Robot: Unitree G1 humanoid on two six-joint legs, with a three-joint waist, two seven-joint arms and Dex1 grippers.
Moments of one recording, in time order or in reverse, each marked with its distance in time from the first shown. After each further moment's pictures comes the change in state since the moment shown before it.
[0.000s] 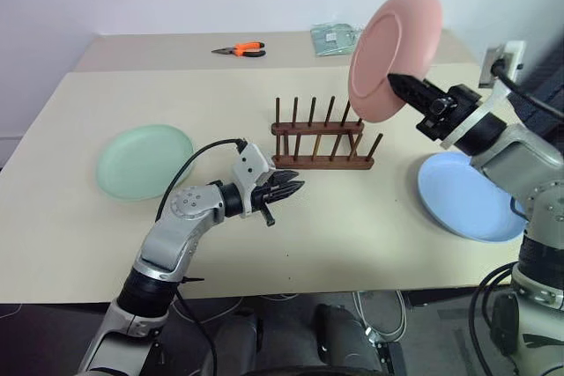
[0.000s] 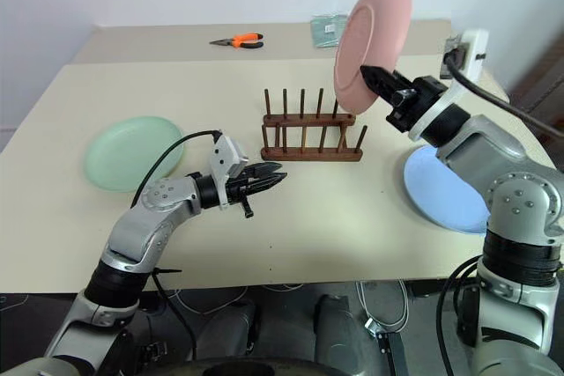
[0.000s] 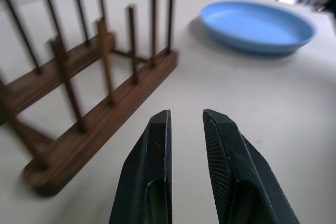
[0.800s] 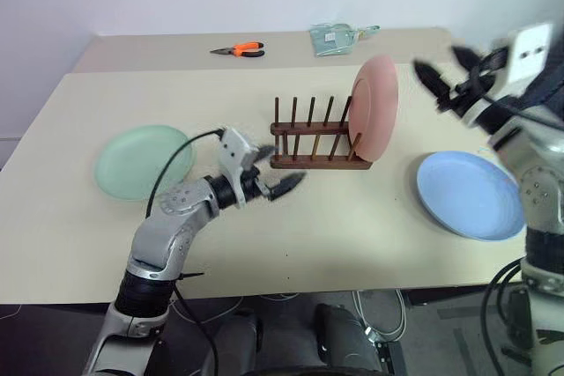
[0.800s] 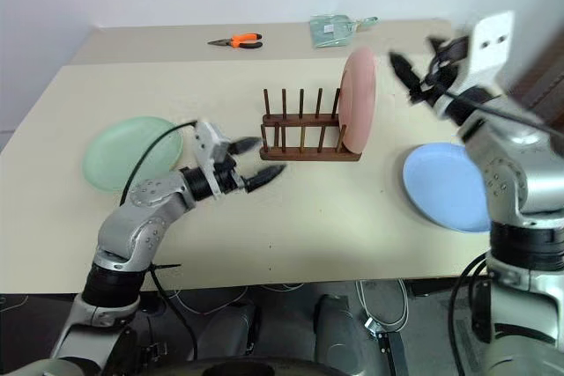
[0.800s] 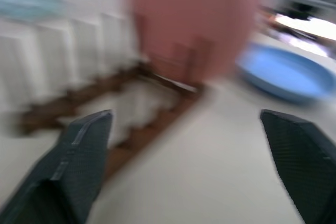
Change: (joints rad) left arm -0.048 -0.103 0.217 0.060 -0.006 0.030 0.372; right arm -0.112 -0.140 0.062 0.140 -0.568 -0.395 0.206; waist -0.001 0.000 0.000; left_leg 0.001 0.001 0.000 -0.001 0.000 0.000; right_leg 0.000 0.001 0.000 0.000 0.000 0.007
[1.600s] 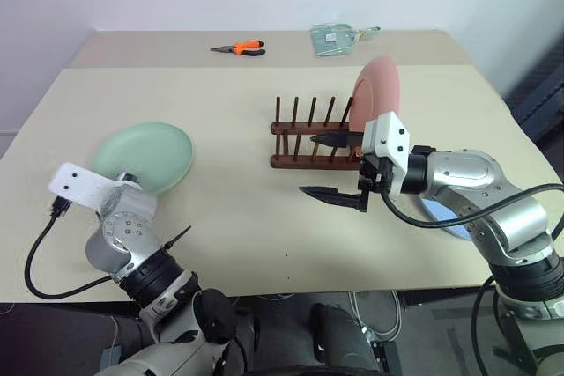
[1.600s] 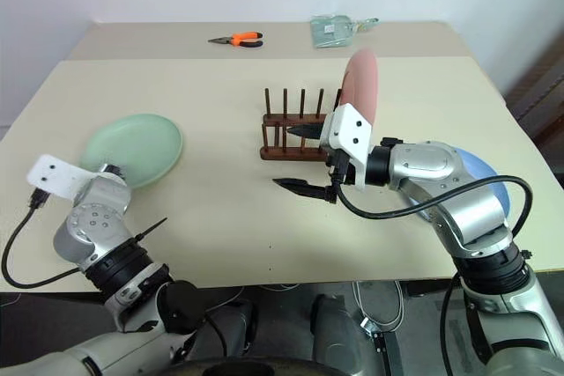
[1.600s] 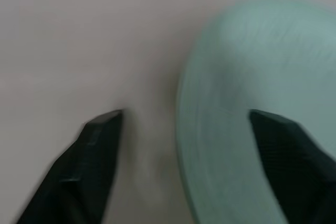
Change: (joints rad) left arm -0.208 -0.373 0.855 -0.062 -0.064 0.379 1.112; right arm 0.146 0.060 0.406 -0.280 -0.075 0.032 0.440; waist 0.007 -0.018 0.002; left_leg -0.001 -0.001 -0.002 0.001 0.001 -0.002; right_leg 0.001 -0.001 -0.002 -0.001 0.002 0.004
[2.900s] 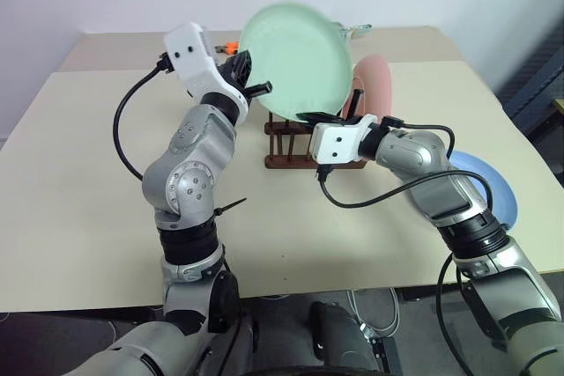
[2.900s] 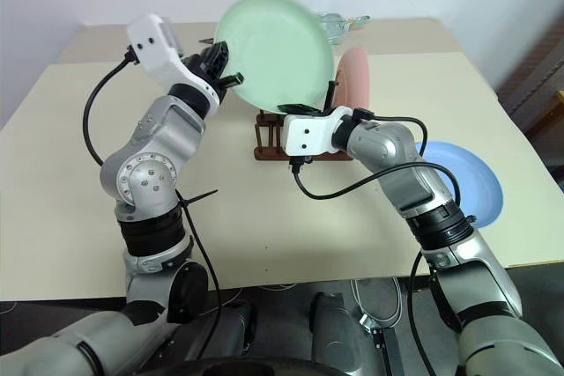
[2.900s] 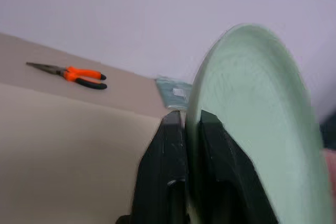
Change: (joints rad) left arm -0.157 0.012 -0.576 -0.074 -0.159 -0.124 -0.483; right arm -0.217 0.139 0.197 0.425 -0.820 -0.627 -0.261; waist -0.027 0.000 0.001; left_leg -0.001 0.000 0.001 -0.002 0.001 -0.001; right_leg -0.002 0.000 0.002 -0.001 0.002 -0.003
